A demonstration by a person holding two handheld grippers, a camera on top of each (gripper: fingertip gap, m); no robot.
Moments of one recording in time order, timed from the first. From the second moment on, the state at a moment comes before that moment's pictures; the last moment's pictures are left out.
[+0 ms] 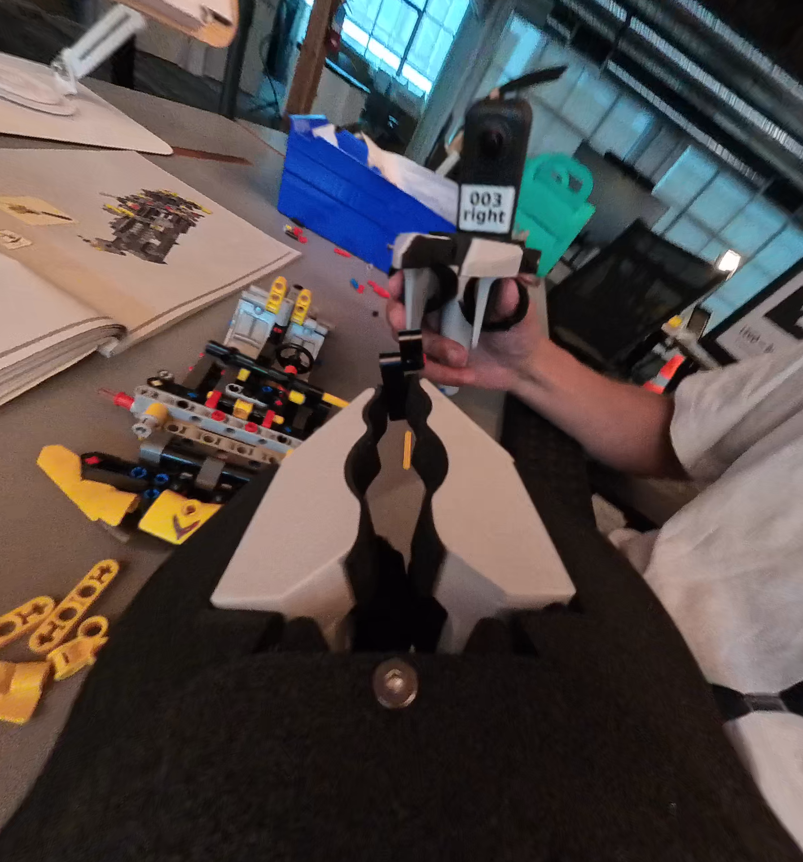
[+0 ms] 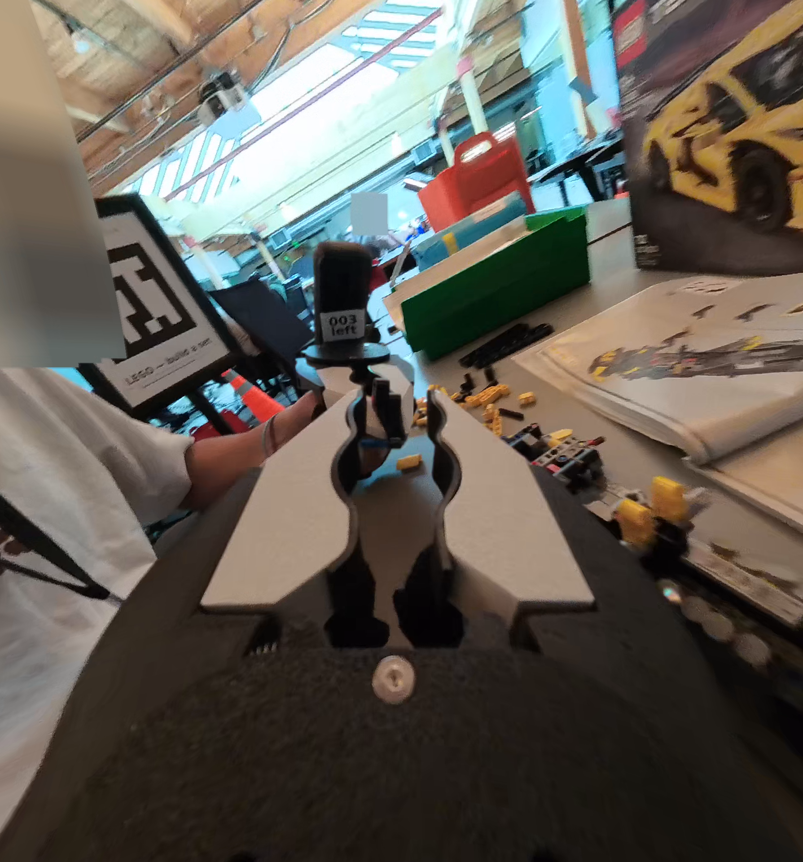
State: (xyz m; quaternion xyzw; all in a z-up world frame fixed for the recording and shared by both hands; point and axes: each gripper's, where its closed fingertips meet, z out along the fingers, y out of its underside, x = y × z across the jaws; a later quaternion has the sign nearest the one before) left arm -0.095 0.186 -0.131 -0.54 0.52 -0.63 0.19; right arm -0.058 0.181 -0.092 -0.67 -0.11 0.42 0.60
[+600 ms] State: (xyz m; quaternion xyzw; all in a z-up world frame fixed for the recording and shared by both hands) left arm -0.080 0.245 -0.101 -0.60 0.47 -0.62 0.19; right arm -0.013 0.193 -0.063 -0.70 -0.01 0.36 0.62
